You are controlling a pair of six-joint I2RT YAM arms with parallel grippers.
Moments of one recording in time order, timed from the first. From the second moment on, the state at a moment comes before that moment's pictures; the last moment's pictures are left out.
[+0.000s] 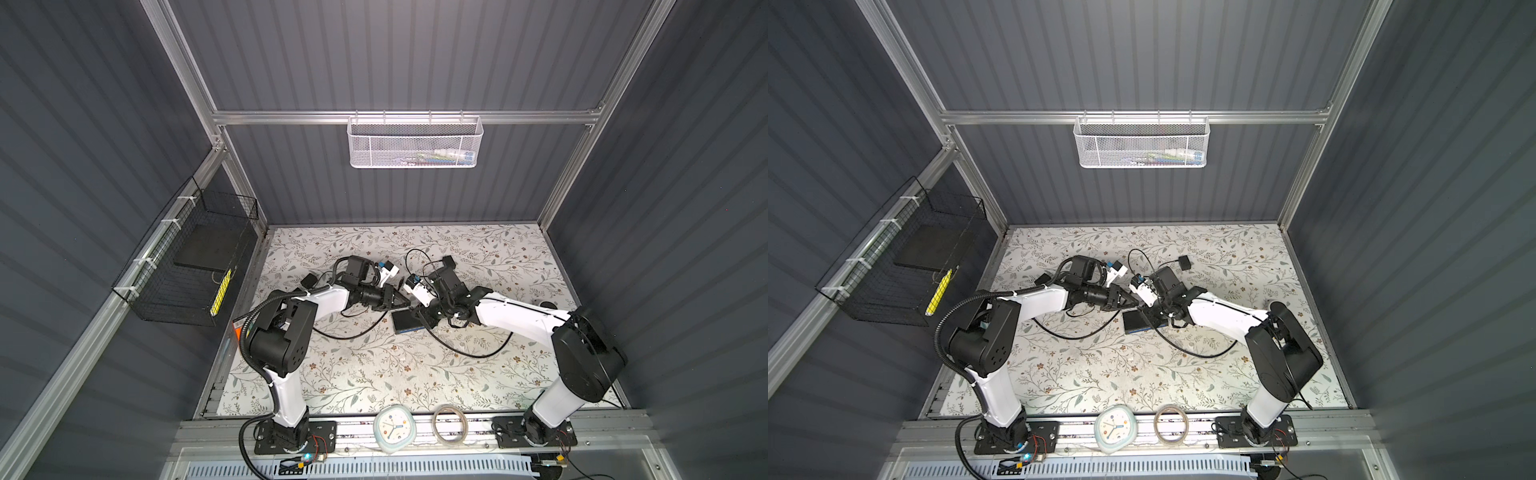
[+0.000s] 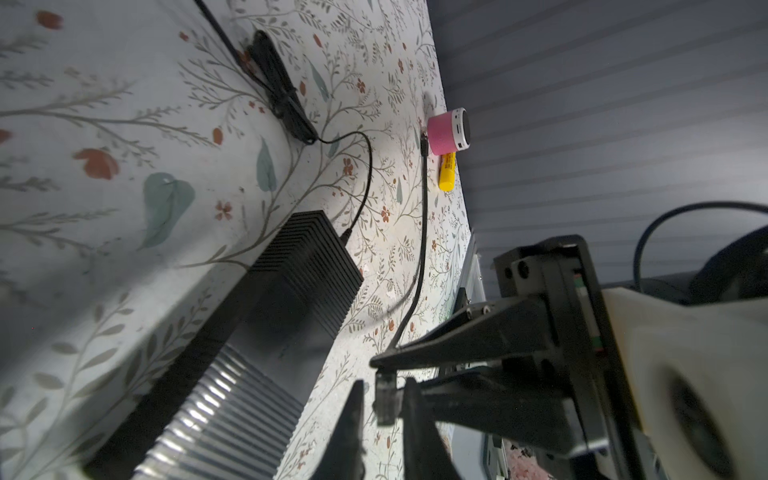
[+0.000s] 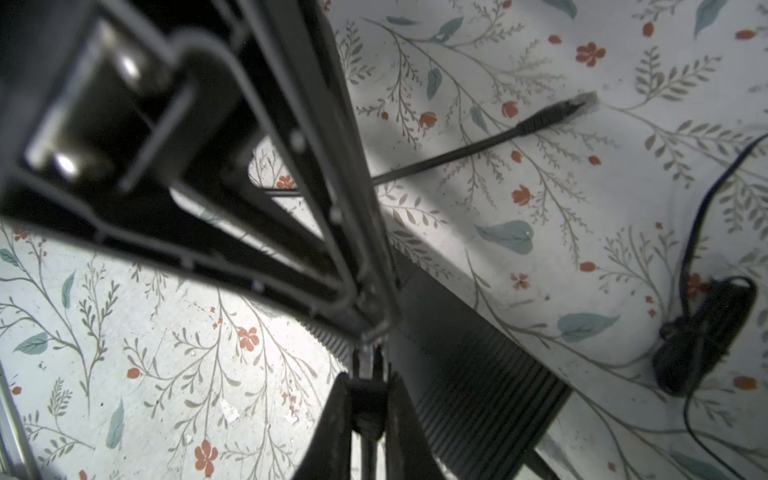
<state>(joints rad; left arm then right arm) -0.42 1.86 1.08 -0.07 1.01 -0.46 0.67 1.65 1.03 -0.33 -0.24 -0.08</state>
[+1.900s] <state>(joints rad) -0.50 2.10 1.33 -0.35 0.72 -0.27 0.73 1.82 1.13 -0.64 -0.10 0.10</state>
